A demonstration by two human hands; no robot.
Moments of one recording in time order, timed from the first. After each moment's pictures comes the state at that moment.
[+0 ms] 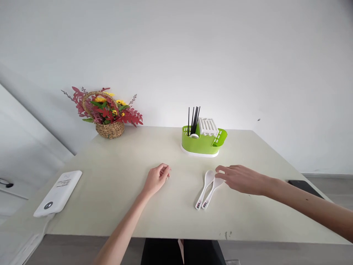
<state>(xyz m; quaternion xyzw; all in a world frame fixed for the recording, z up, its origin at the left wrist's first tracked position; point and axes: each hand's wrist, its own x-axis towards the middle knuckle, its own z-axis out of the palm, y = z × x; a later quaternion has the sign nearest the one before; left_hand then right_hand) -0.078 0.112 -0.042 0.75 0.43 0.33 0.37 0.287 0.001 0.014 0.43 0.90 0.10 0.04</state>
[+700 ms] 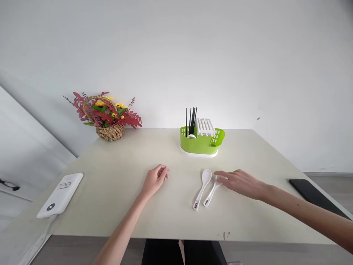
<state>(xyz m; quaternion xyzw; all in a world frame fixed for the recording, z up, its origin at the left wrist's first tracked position) -0.076 0.108 -0.036 0.74 0.44 0.34 0.37 0.302 -0.008 -0.018 0.42 0.90 0.13 0.03</state>
